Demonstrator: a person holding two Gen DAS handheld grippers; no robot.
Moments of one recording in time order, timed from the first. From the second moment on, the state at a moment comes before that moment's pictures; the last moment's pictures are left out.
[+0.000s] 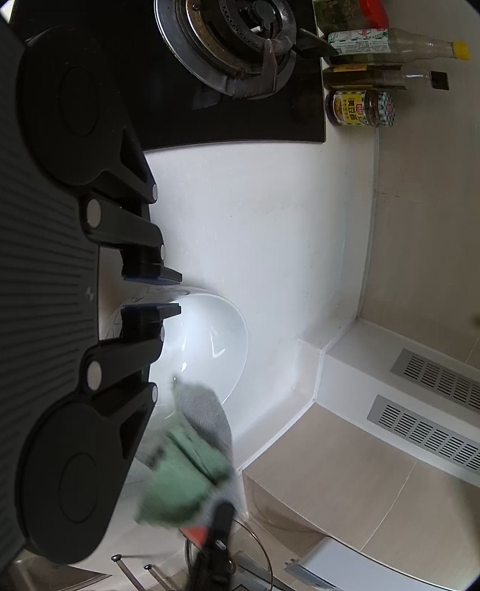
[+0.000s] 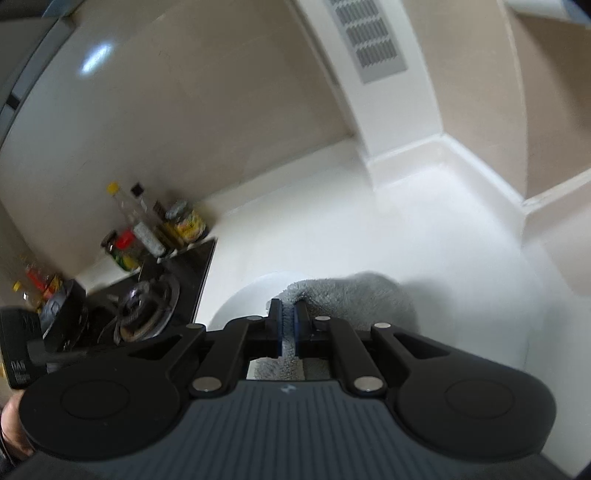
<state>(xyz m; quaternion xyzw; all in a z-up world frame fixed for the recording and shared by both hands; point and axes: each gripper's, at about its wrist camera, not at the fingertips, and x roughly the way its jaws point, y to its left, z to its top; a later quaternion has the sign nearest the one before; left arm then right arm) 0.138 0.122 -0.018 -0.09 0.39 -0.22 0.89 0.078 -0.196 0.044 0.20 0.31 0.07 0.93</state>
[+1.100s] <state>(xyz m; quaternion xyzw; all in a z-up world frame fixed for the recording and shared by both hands) 0.145 0.127 -0.021 -0.10 0.39 -0.22 0.89 0.132 -0.183 0.015 0.15 0.40 0.12 0.90</state>
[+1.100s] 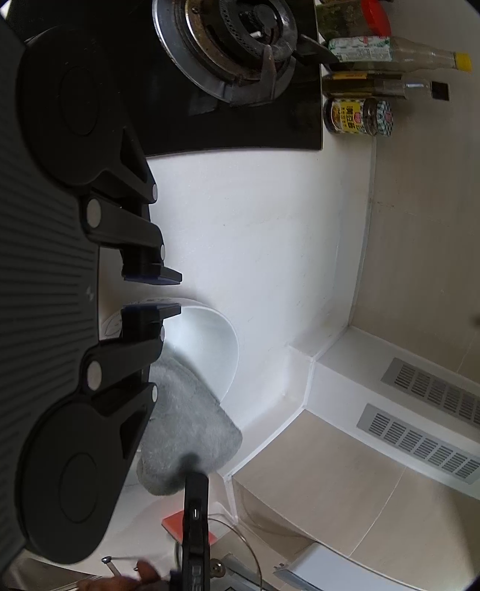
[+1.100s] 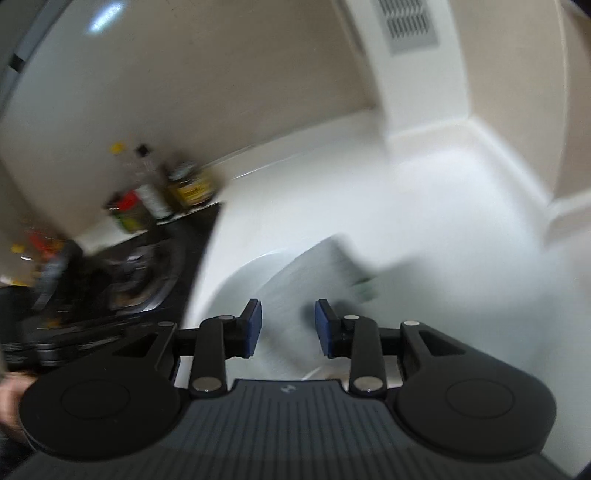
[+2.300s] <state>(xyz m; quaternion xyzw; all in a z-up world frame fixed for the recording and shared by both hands) 0.154 0.113 -0.022 -0.10 0.40 -0.19 0.89 0.157 -0.211 0.010 0.08 0.38 0.09 0.92</state>
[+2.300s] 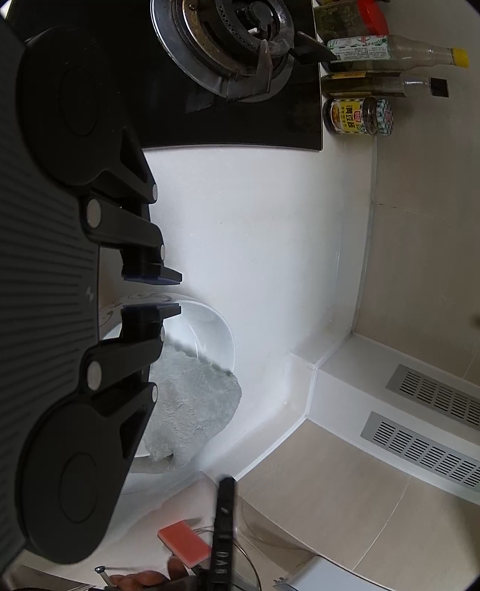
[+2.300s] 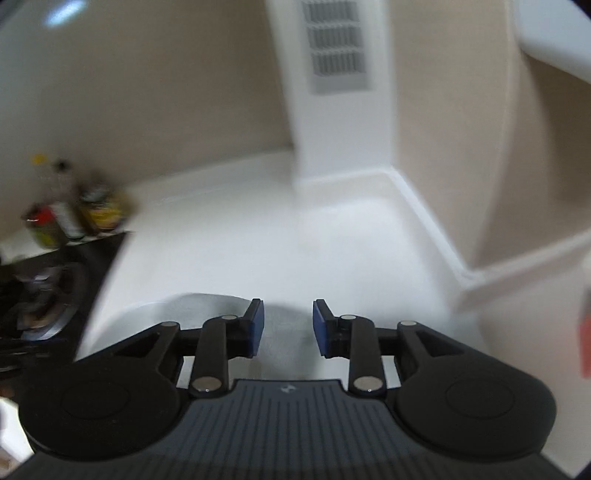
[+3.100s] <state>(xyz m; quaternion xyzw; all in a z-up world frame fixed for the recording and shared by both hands) 0.169 0.076 -0.031 -0.03 0.48 -0.19 0.86 0.215 -0.163 -0.033 -0.04 0.49 0.17 0.85</state>
